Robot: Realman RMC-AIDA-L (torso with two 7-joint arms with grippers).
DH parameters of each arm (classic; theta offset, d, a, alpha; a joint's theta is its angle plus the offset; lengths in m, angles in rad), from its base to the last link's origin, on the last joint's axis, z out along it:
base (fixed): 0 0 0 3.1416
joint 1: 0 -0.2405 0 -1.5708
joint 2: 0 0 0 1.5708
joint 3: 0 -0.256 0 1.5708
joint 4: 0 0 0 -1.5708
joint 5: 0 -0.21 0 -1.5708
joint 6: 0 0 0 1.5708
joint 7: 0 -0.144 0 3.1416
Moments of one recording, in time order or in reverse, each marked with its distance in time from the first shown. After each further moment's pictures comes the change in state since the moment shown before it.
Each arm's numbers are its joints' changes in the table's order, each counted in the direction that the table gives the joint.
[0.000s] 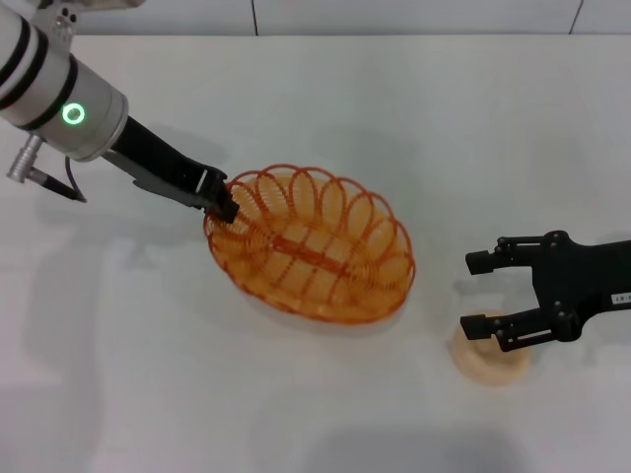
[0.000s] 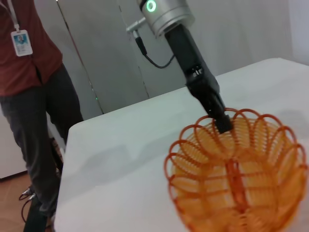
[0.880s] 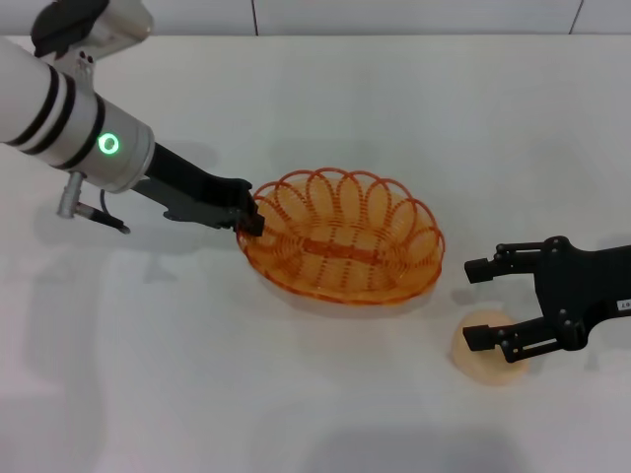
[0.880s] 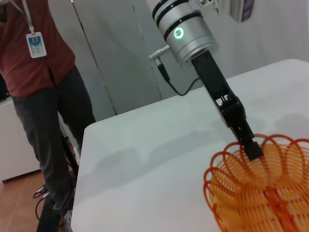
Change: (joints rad) left arm -0.023 0.031 0.013 -0.128 0.057 0.142 0.105; right arm -0.002 0.003 0.000 -0.011 0.000 0.046 -0.003
